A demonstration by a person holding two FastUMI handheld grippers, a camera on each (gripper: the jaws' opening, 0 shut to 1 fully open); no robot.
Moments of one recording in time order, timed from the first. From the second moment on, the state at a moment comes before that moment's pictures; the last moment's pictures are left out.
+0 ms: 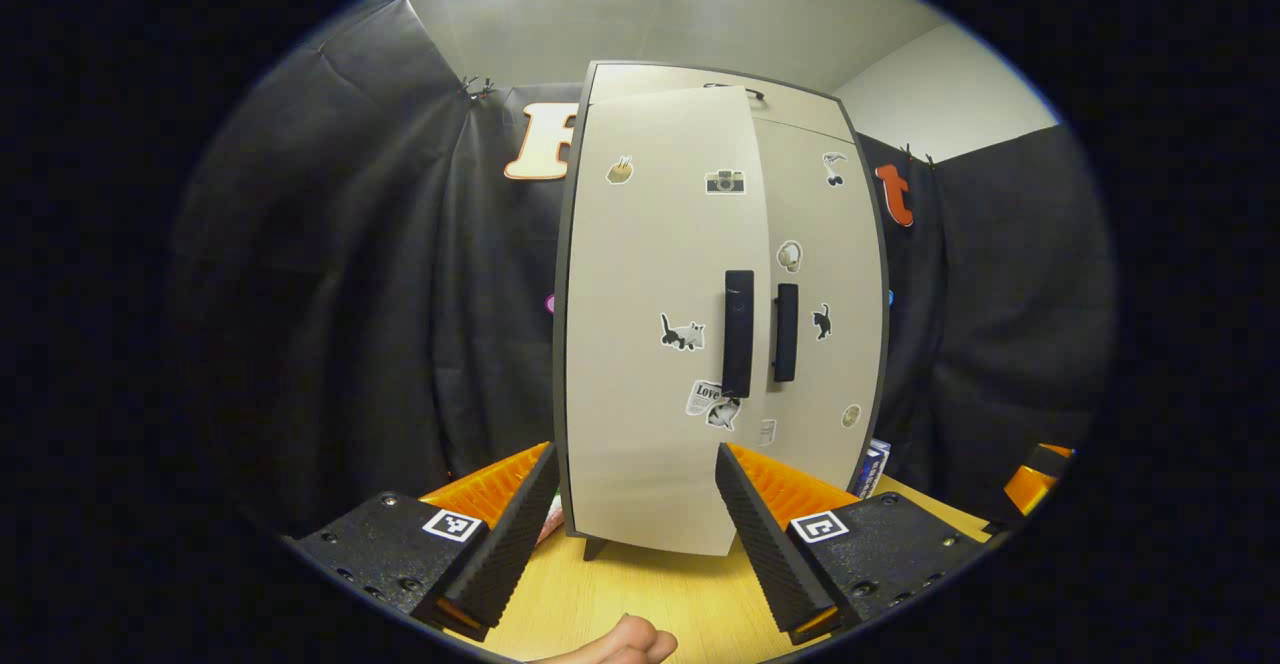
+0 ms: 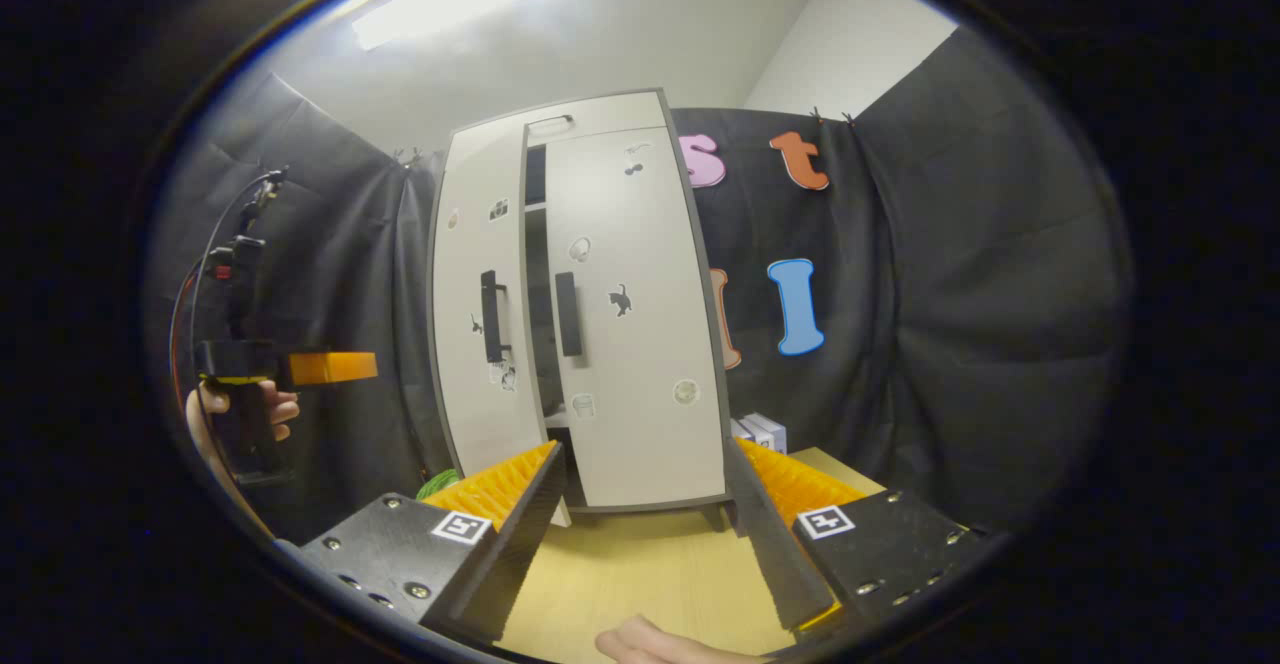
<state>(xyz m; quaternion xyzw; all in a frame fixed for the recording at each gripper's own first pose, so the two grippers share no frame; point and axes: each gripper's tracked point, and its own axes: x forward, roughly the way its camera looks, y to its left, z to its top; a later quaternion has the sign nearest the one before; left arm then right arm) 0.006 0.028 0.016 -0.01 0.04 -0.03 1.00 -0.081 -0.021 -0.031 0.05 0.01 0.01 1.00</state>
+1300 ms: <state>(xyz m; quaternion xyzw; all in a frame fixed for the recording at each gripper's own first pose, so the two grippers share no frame) -0.065 -0.017 -0.019 -0.02 0.02 -0.03 1.00 -0.097 -0.023 -0.009 0.07 -0.01 0.03 1.00</state>
